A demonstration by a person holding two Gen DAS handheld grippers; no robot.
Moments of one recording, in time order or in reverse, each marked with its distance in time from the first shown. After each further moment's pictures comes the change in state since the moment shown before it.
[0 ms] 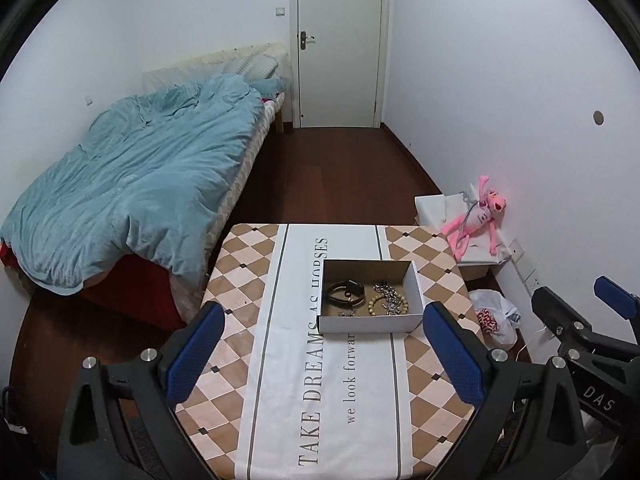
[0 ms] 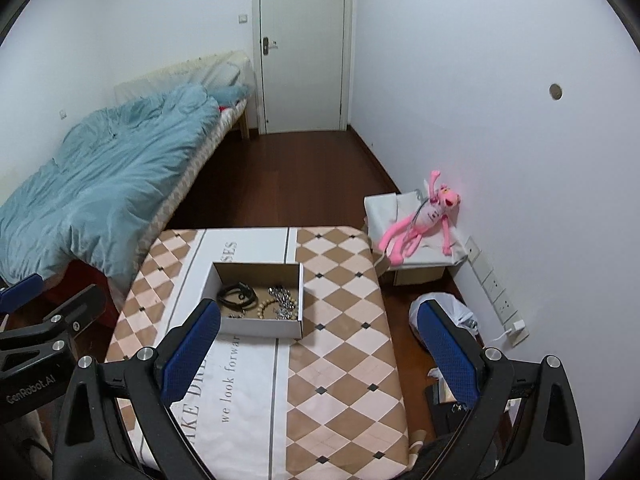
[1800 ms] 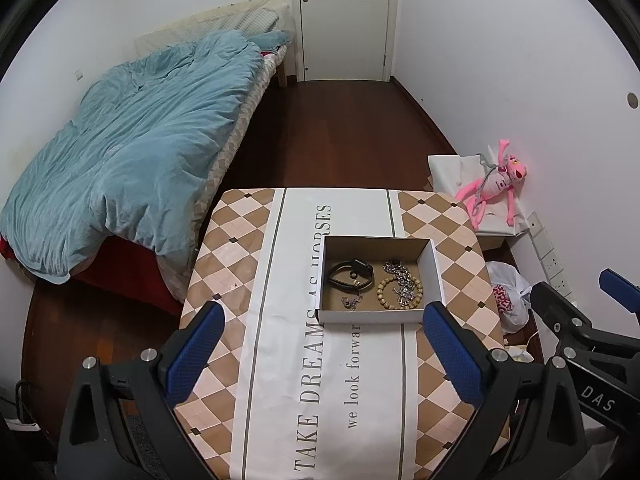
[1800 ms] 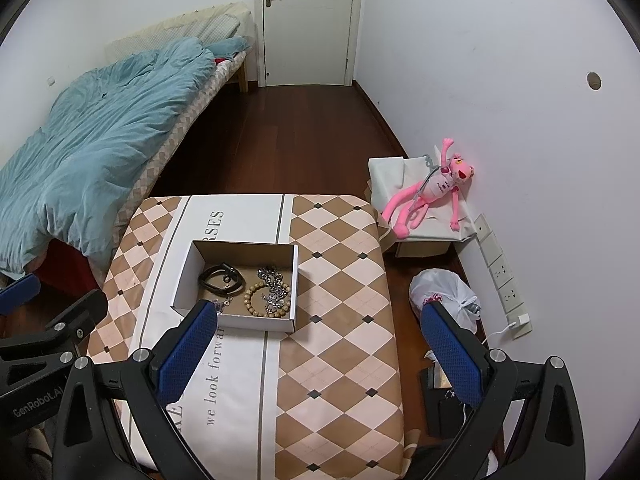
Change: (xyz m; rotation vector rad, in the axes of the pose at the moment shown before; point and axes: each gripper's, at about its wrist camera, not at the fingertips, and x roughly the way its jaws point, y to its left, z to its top) left arm 0.082 -0.008 0.023 0.004 0.195 0.030; right arm 0.103 0.005 0.026 -0.040 0.200 -0.013
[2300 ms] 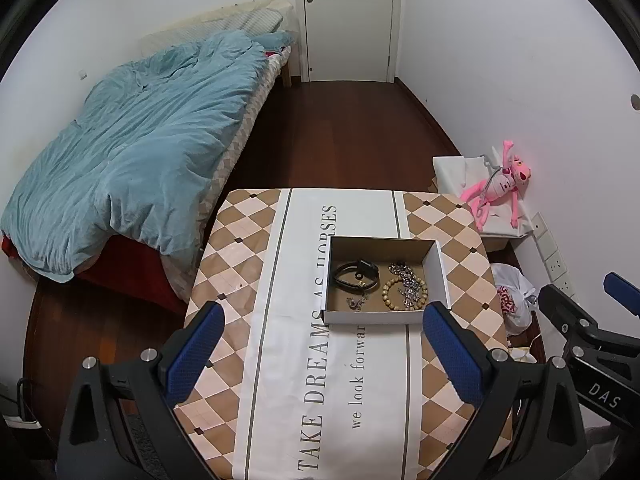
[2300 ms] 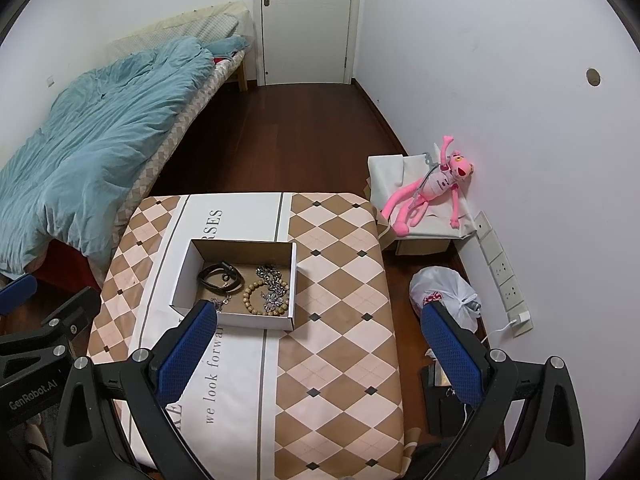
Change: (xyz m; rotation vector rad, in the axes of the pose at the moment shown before) left arm 0.000 0.006 -0.001 -0.003 -0.006 0.010; right arm 0.001 -0.001 -0.003 0.004 0.001 0.000
